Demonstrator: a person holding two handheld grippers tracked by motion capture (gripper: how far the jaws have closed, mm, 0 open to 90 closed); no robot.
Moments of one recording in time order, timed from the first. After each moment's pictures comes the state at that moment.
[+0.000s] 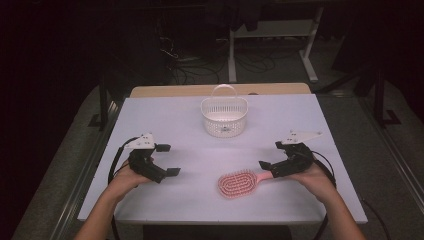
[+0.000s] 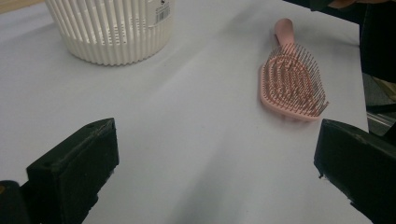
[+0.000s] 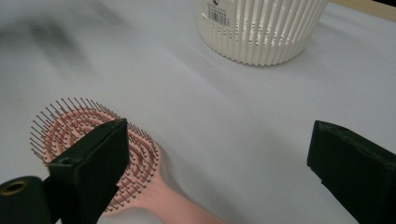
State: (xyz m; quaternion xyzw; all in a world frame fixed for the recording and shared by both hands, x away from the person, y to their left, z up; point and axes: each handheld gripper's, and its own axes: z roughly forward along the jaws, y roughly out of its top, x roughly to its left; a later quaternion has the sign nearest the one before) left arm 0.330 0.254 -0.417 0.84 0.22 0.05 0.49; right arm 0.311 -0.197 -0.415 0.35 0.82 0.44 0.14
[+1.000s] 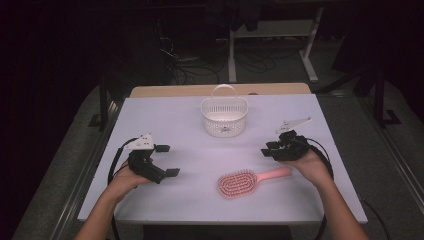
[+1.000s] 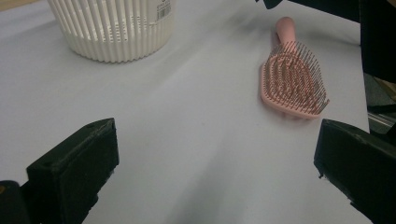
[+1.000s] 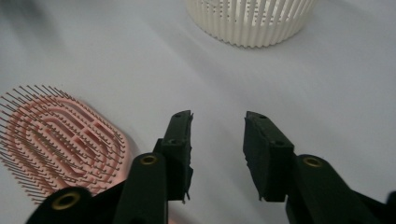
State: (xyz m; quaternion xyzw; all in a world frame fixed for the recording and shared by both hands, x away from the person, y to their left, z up) left arm 0.329 0.256 -0.418 0.84 0.23 0.05 0.49; right arm 0.349 -0.196 -0.414 0.34 0.85 0.38 0.10
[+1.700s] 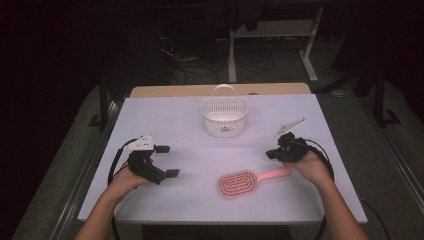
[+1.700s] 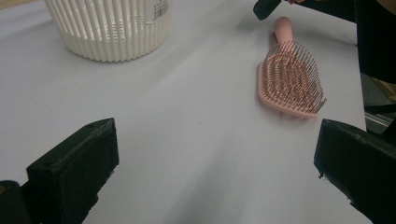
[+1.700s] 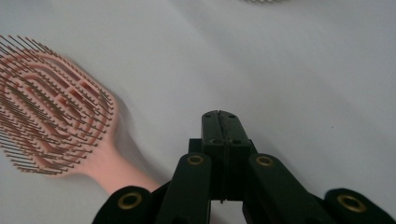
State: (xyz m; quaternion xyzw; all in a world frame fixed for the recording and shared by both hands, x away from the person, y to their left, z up) left arm 0.327 0.256 -0.419 0.84 0.22 0.05 0.49; right arm 0.354 -0.198 -0.426 0.34 0.88 0.32 0.08
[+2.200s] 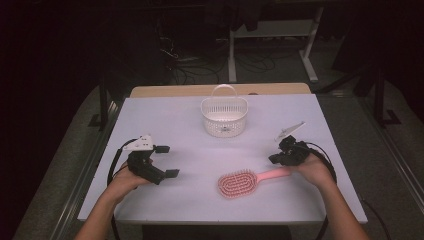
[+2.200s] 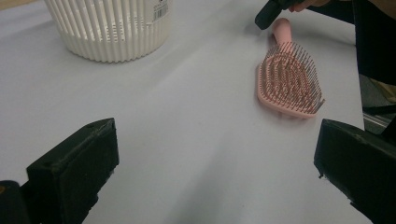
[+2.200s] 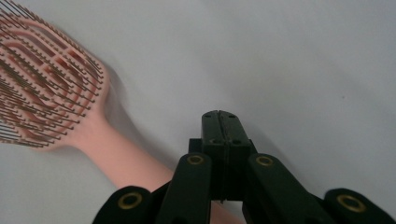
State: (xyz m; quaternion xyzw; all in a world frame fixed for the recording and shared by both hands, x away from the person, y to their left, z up) left arm 0.327 0.257 -0.420 0.84 0.22 0.05 0.49; right arm 0.352 -0.203 -0.437 0.34 0.89 0.29 0.06
